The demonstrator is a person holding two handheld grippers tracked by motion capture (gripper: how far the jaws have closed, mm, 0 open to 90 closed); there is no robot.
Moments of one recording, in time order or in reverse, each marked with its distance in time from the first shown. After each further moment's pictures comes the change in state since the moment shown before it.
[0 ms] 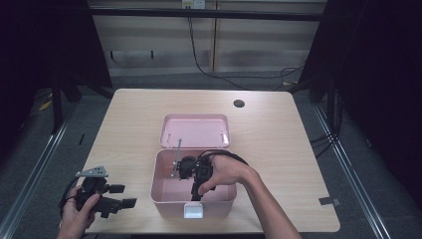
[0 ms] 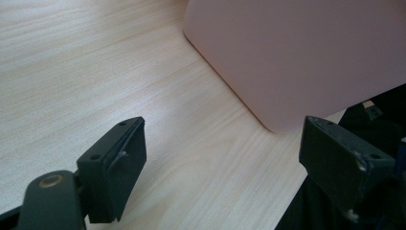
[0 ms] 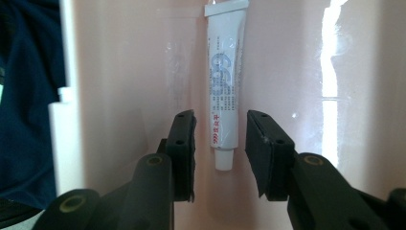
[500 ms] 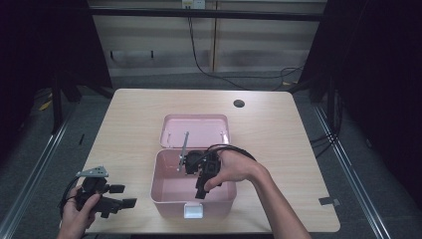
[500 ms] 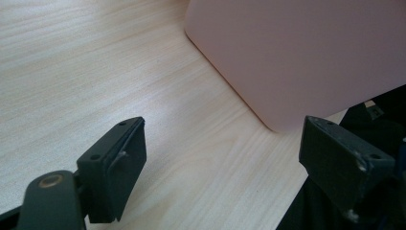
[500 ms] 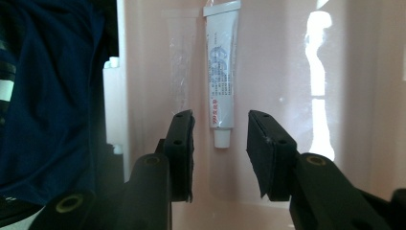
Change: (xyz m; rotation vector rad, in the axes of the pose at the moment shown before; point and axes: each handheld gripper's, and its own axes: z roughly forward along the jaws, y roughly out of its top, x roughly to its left) left arm 0.000 0.000 0.001 0.001 -0.003 -0.008; right arm 0.010 -0.011 -0.028 -0.027 -0.049 0.003
